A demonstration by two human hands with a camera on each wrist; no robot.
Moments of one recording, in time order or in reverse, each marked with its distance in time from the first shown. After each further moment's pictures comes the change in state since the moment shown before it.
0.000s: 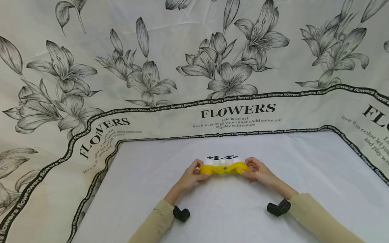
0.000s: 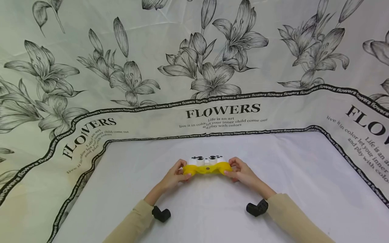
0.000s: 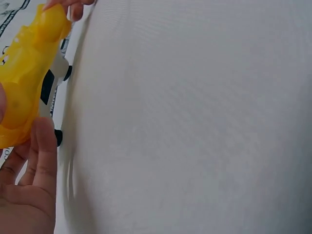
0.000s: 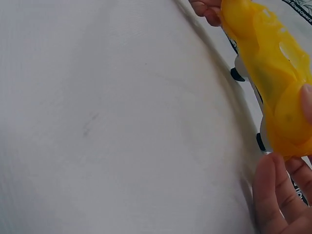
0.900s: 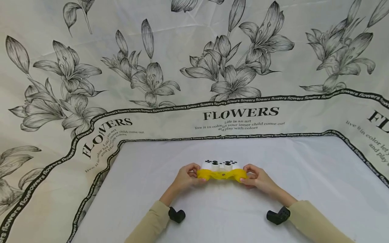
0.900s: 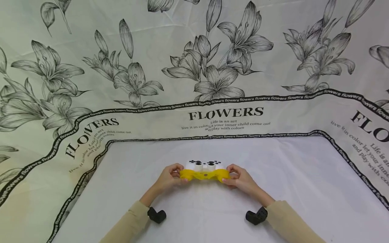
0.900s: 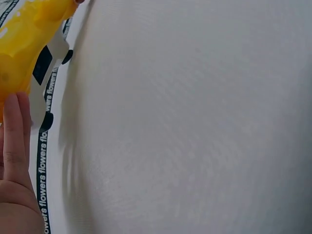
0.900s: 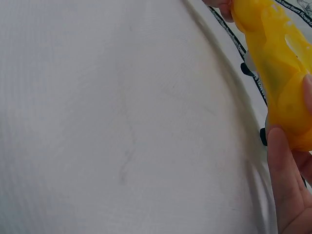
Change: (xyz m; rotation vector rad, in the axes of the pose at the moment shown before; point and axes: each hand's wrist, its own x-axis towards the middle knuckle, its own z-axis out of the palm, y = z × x) left_hand -0.009 -0.006 -0.018 -0.009 0.102 0.045; right_hand -0.004 0.002 0.014 0.019 -0.022 -0.051
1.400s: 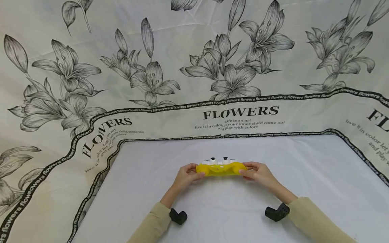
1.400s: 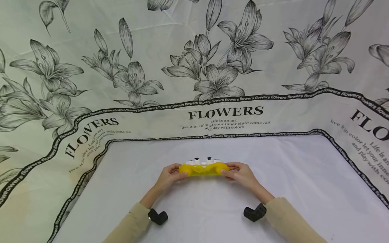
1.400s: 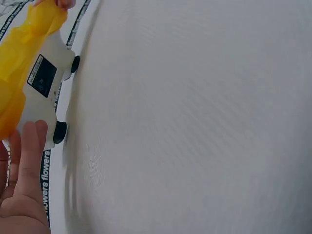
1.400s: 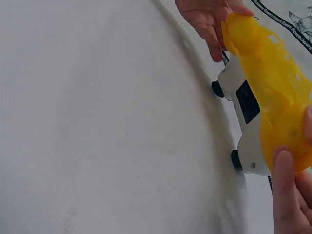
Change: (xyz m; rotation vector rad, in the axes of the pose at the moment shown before) left_hand -0.003 0.002 0.003 -0.056 0.067 -0.086; right_hand -0.001 -0.024 0.005 -0.068 0.141 0.069
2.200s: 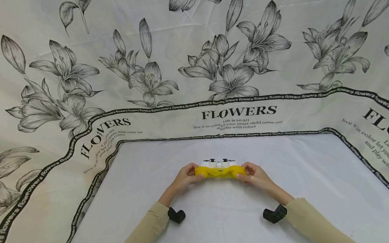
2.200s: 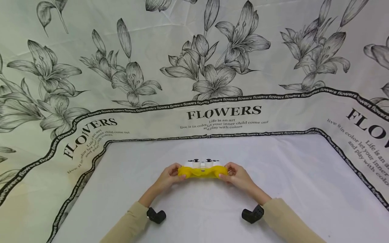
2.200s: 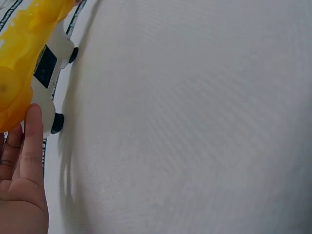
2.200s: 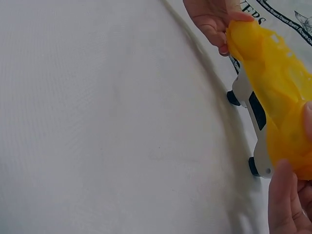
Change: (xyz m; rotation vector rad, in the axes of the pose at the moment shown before) left_hand 0.002 -0.002 -0.003 0.048 -0.111 0.028; right_hand -0.001 0.008 0.004 -0.036 -0.053 -0.058
